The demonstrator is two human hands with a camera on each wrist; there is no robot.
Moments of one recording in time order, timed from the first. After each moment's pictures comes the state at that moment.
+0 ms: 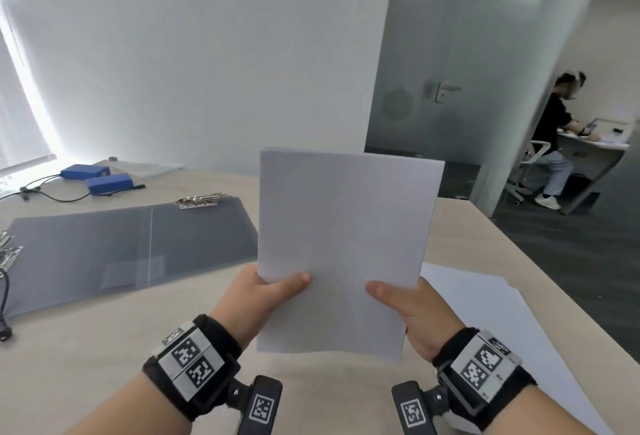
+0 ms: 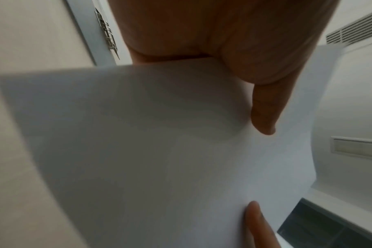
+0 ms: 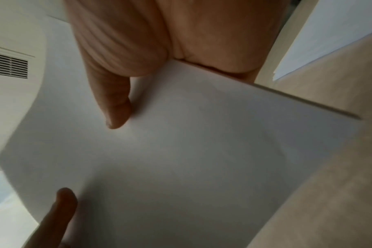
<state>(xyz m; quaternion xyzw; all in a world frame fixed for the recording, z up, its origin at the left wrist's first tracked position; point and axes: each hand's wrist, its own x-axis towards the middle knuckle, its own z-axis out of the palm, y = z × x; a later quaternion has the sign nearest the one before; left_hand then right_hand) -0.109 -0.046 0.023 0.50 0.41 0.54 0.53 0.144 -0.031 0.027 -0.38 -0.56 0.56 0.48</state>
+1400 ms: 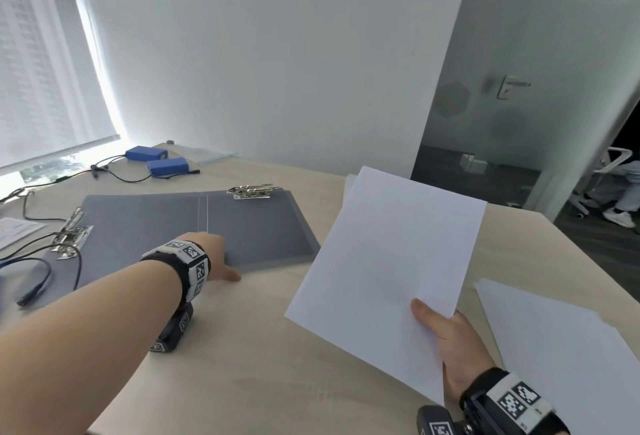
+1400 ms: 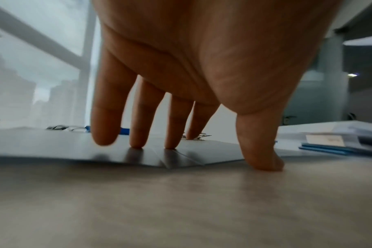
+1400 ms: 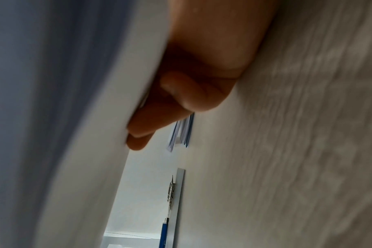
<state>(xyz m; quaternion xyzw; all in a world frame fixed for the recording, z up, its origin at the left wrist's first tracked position) -0.303 0.063 0.010 0.60 0.79 -0.13 0.03 0.095 0.006 -0.028 -0.48 -0.38 0.61 0.50</state>
